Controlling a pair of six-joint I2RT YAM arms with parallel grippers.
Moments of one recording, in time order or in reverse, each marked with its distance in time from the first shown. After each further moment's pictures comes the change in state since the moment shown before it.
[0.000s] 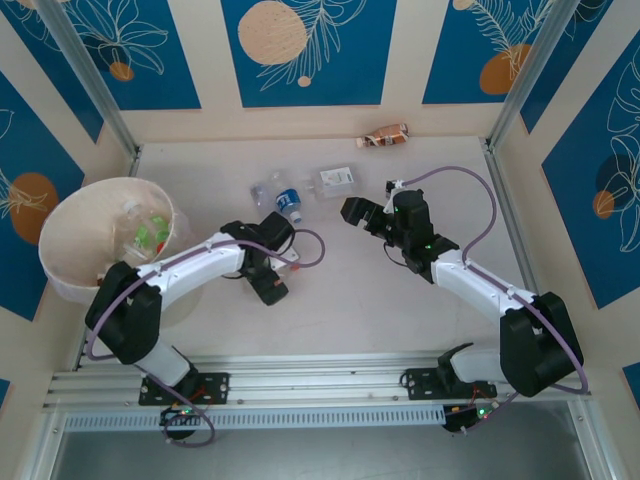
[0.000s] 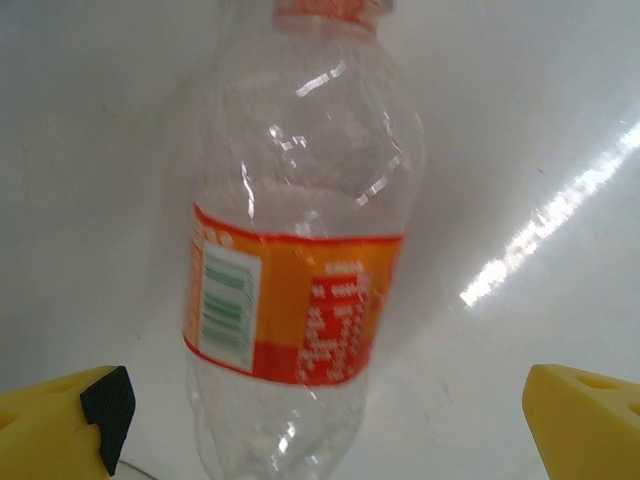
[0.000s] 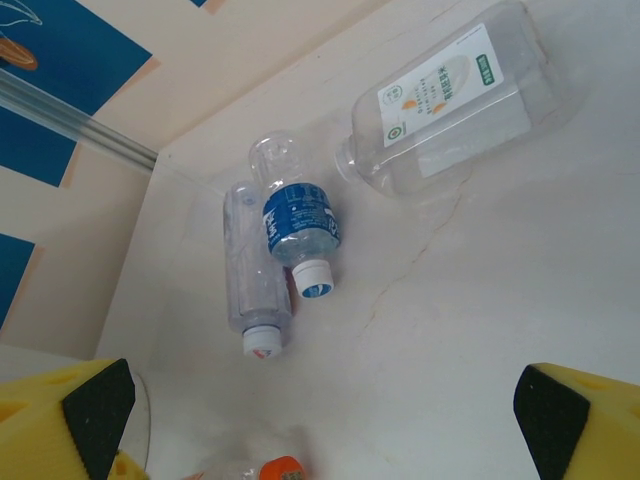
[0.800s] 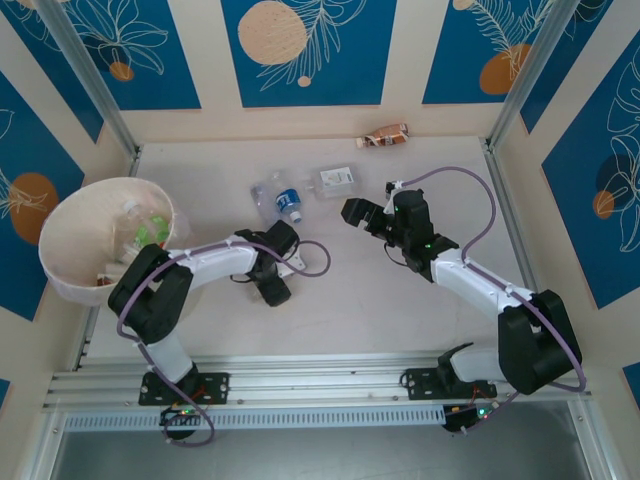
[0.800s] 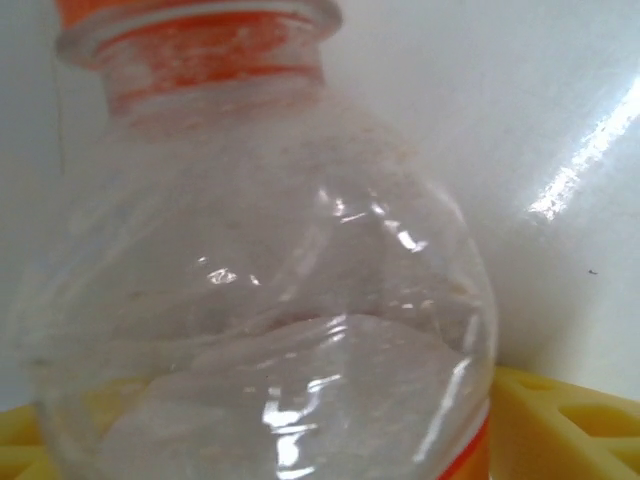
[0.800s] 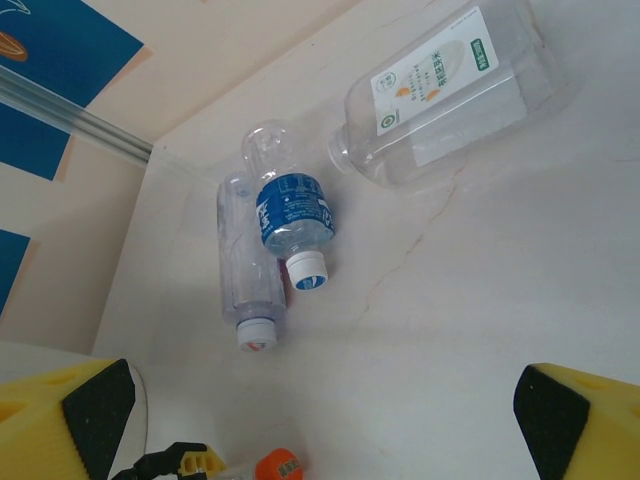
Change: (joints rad) left arm 0.030 0.150 -0.073 0.197 0.087 0.100; right arm -0.010 0.013 0.000 -0.008 -0.016 0.000
